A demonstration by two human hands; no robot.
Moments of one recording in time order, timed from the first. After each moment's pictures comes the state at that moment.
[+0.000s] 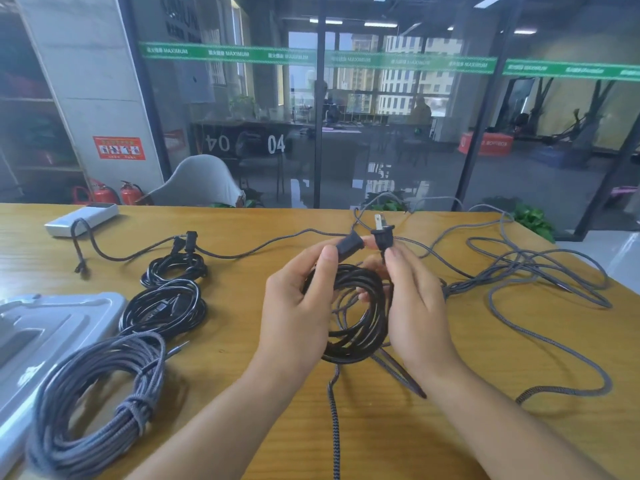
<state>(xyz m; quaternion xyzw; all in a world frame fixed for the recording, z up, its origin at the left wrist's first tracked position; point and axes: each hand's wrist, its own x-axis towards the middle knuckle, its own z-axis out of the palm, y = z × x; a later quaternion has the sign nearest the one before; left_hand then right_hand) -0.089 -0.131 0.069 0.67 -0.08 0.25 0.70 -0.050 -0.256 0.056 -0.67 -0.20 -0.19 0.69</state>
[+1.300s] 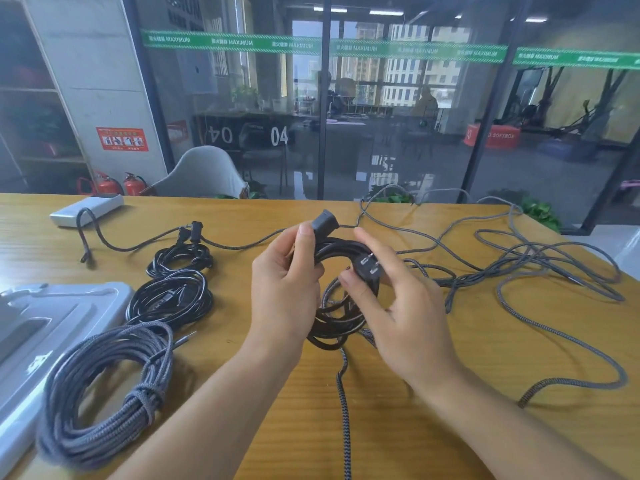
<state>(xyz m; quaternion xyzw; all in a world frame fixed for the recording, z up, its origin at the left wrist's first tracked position) -0.073 -0.111 0.064 0.62 0.00 0.25 0.74 -0.054 -0.256 0.039 -0.81 -0.25 -0.29 0.44</state>
